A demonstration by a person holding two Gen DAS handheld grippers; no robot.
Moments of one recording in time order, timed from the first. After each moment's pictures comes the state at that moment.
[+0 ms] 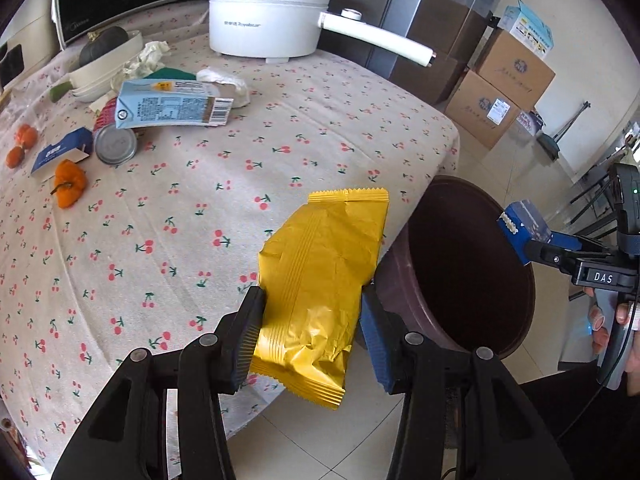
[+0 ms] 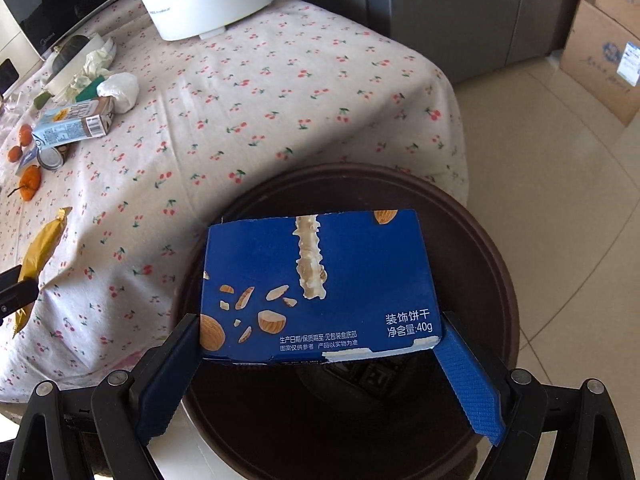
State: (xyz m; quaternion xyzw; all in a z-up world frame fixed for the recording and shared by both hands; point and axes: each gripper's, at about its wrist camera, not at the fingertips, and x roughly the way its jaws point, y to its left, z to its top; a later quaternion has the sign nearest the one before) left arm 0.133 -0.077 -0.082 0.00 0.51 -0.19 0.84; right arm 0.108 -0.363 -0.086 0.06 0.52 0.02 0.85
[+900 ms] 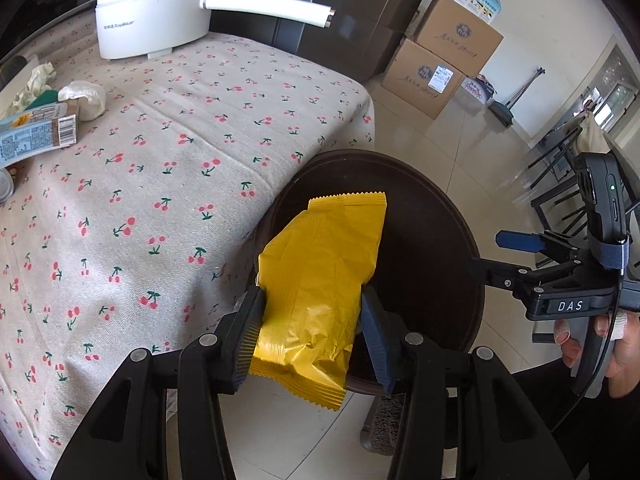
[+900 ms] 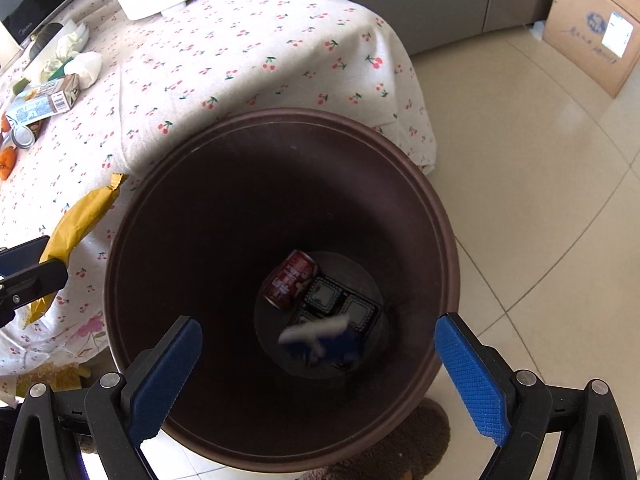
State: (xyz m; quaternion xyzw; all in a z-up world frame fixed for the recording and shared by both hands) left arm 0.129 -0.187 -0.100 0.02 0.52 -0.28 0.81; right arm 0.086 -0.409 -0.109 0.06 0.54 0.00 0.84
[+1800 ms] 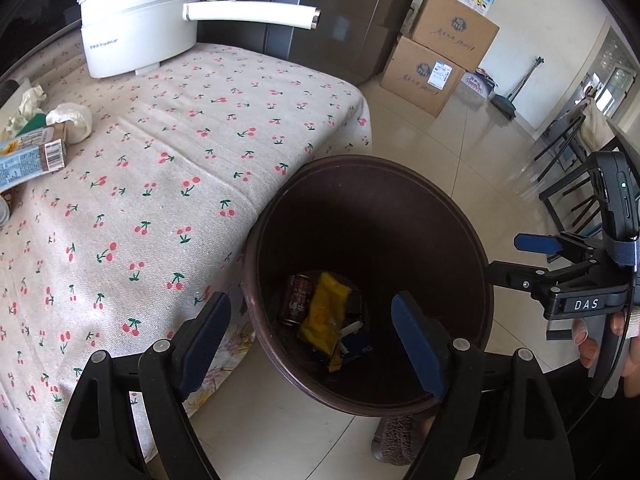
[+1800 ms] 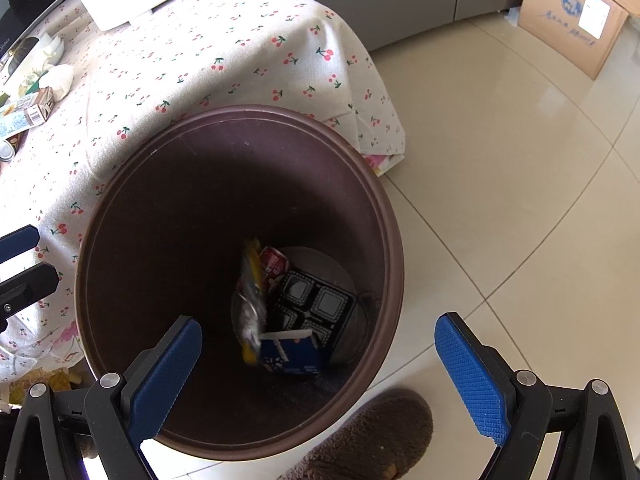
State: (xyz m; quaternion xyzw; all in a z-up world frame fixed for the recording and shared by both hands) left arm 0.136 -0.206 -0.106 0.04 0.51 -0.28 0.82; right arm 0.074 -0.436 -0.111 0.07 0.54 -0.02 0.84
